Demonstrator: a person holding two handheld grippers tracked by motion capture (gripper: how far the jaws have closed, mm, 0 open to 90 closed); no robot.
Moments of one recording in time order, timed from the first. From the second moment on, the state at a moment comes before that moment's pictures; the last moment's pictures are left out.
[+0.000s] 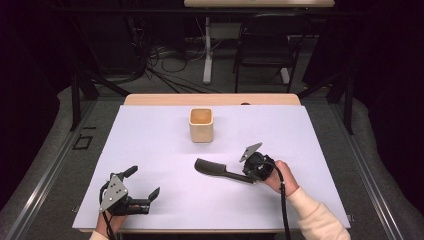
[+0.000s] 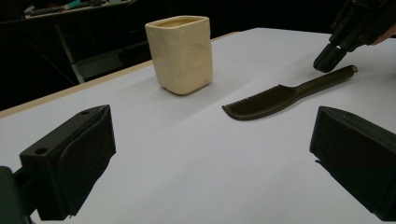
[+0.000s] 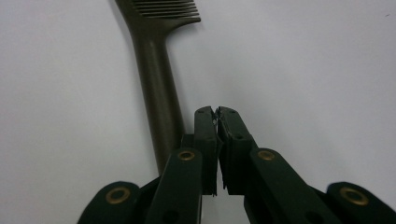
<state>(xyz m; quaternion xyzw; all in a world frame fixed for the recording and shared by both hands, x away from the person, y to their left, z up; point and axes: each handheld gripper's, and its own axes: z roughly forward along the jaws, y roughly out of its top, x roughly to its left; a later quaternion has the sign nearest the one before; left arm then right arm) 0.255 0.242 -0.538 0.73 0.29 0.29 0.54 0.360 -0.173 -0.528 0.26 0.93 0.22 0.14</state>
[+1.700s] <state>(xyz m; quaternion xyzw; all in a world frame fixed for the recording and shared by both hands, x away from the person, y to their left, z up) 0.256 0.240 -0.539 0.74 0.29 0.28 0.54 0.362 -0.097 -0.523 0.16 0.97 0.11 0.14</state>
